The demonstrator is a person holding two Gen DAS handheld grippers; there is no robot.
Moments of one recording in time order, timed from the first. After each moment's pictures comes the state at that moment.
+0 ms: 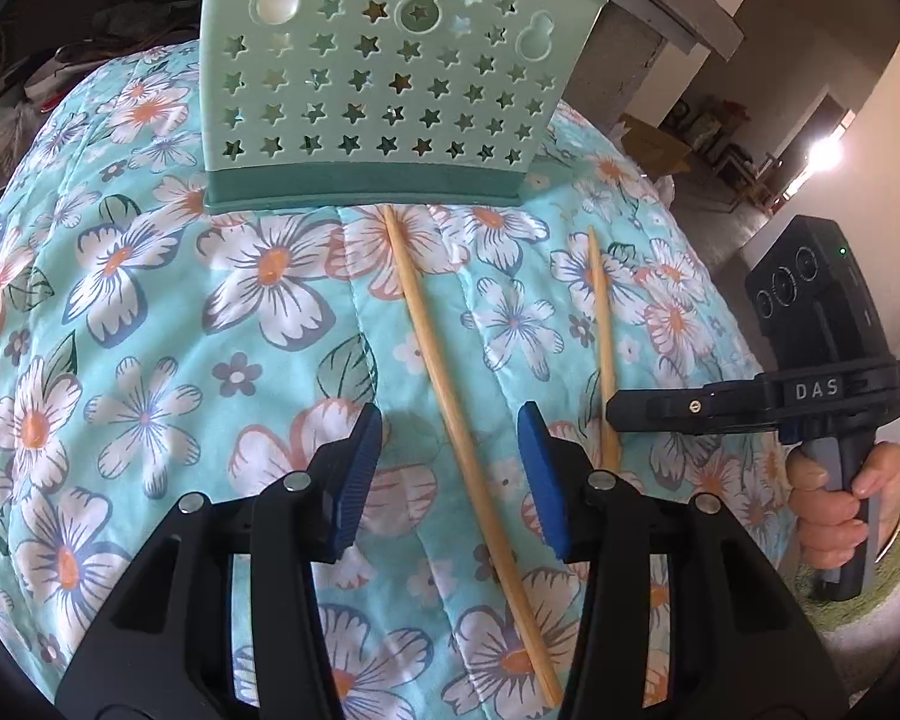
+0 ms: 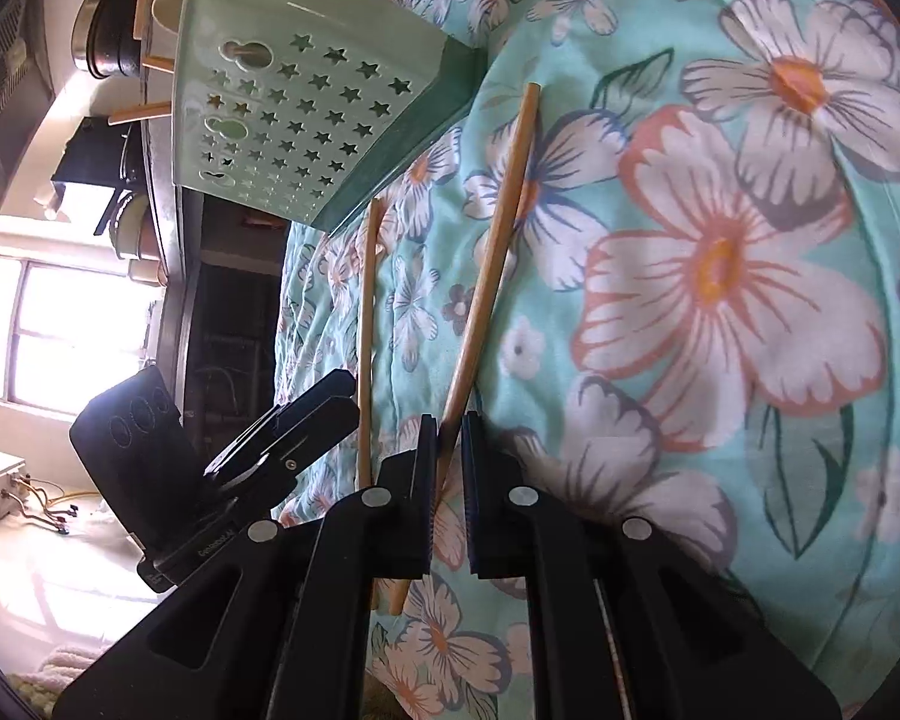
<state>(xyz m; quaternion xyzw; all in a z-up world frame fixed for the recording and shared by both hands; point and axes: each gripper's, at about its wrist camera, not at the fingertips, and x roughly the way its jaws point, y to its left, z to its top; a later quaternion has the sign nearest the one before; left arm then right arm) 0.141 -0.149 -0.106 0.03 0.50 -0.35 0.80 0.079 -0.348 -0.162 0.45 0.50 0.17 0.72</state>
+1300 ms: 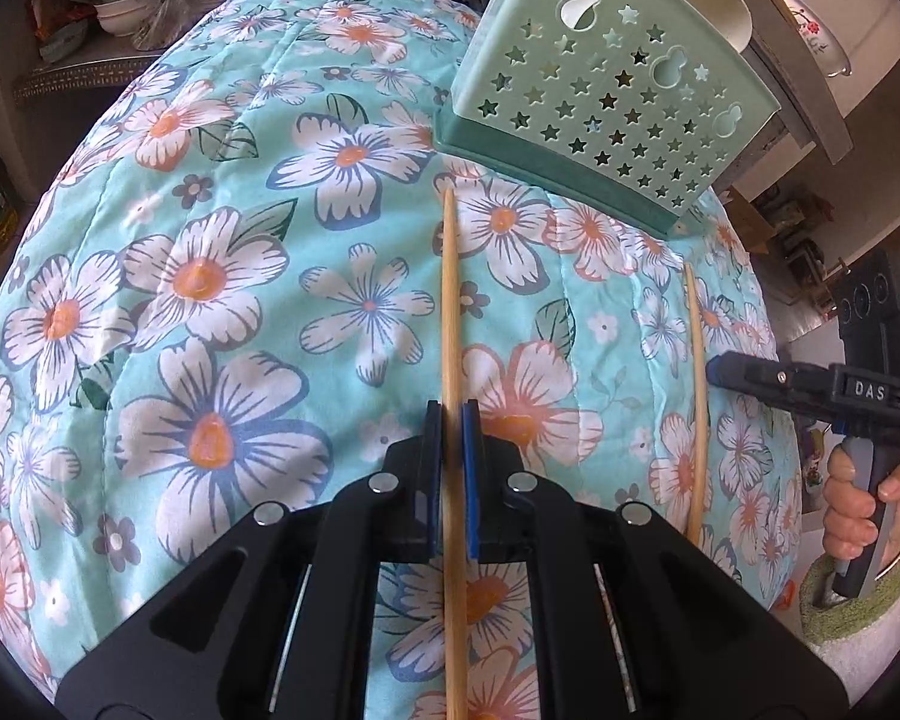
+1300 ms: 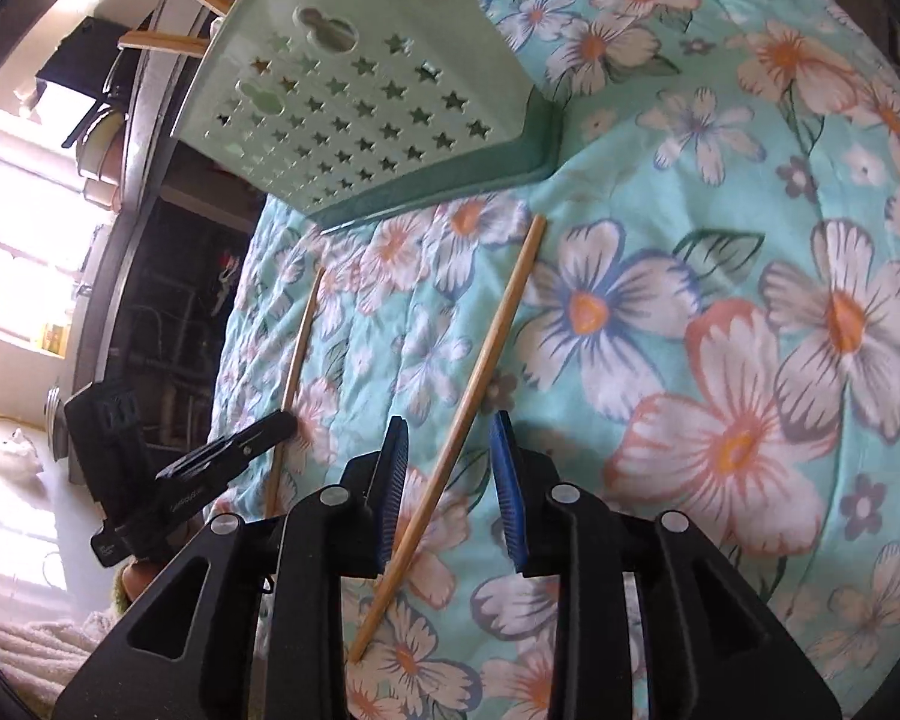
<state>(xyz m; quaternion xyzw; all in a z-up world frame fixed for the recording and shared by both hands) 0.149 -0.066 -0.115 -0.07 0.54 -0.23 0.81 0.127 -0.321 -0.118 0.32 0.54 0.13 0.77</state>
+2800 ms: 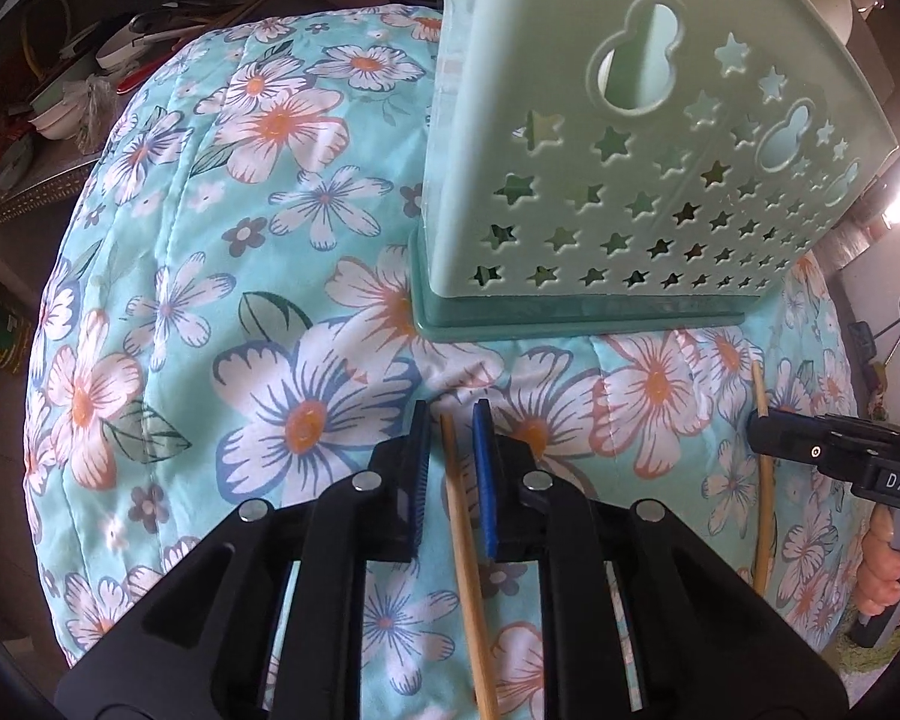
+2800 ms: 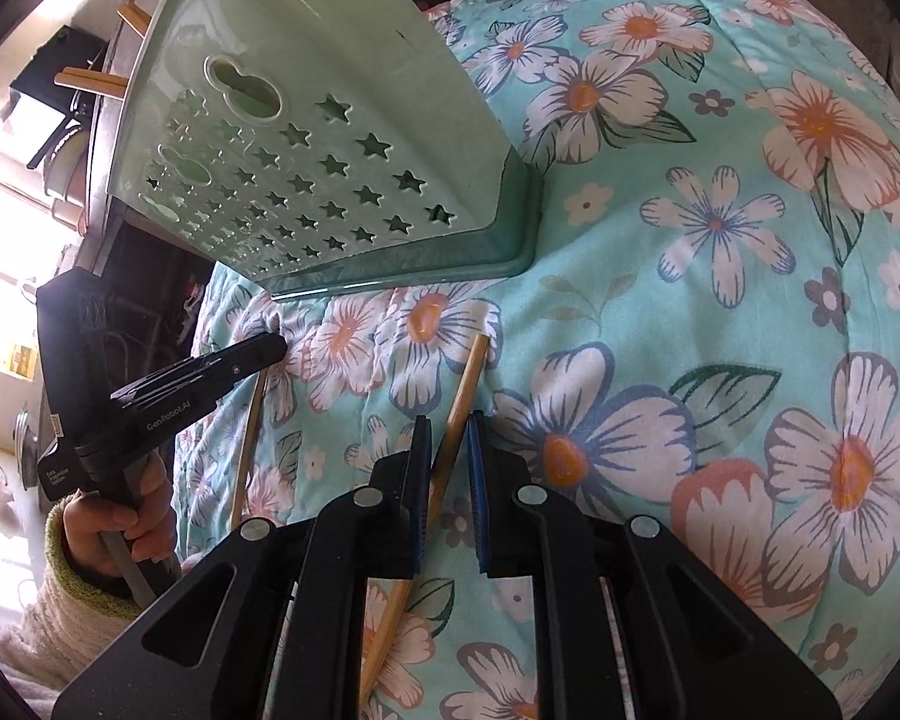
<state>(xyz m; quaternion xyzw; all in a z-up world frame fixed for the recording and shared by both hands) 0.267 -0.137 -0.109 0.06 0.54 -0.22 0.81 0.170 -0.329 -0.130 0.29 0.53 0.10 0.79</state>
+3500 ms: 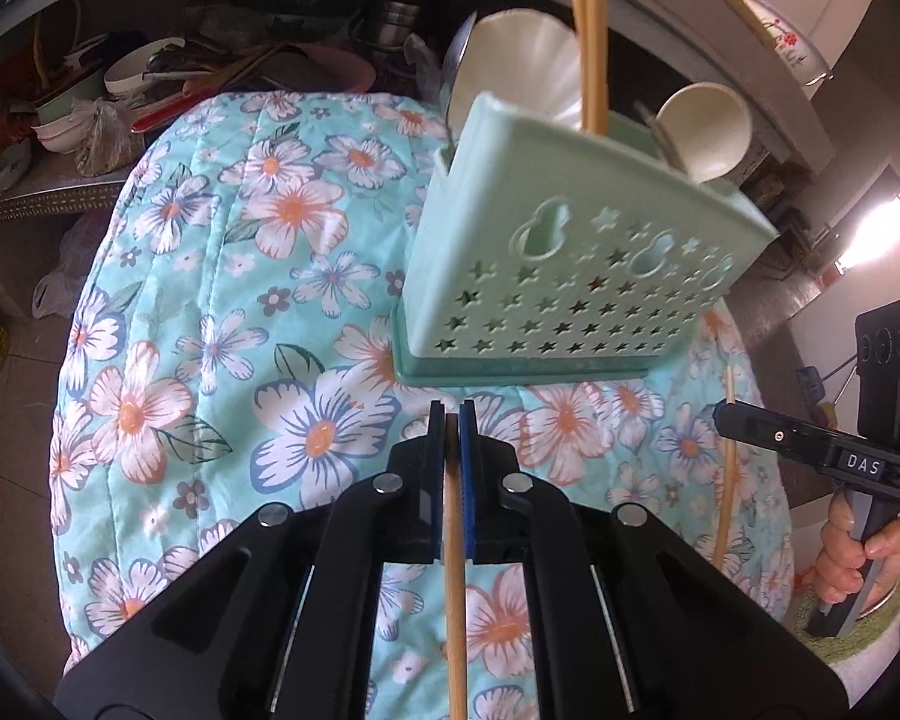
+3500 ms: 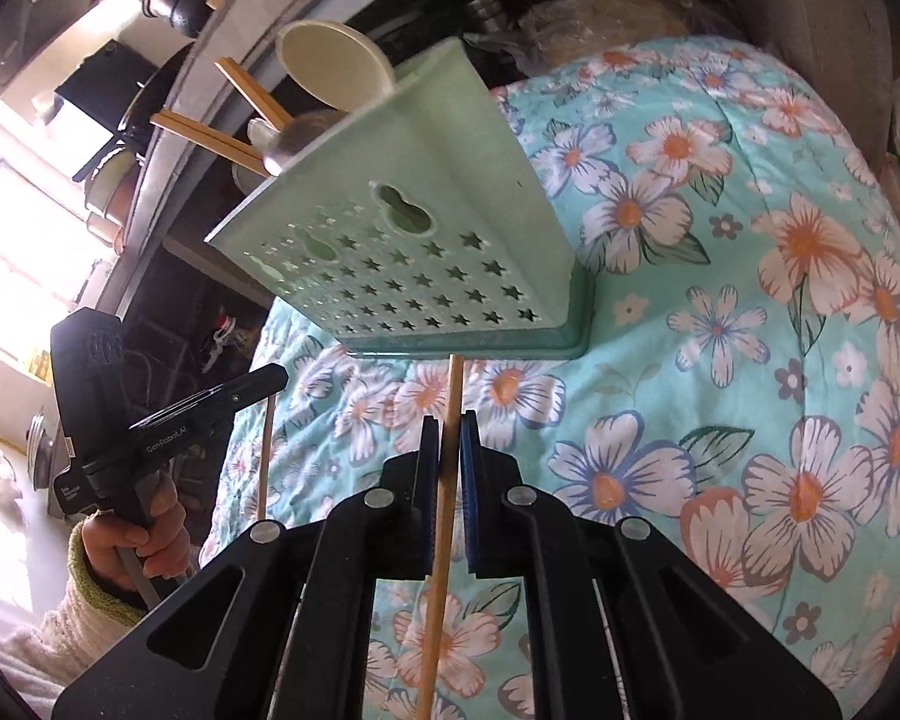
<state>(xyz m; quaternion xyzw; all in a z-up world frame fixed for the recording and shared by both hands) 0.241 -0.074 -0.045 -0.02 0.49 -0.28 0.83 0.159 -0.332 -0.065 0.28 0.46 0.12 0.83</state>
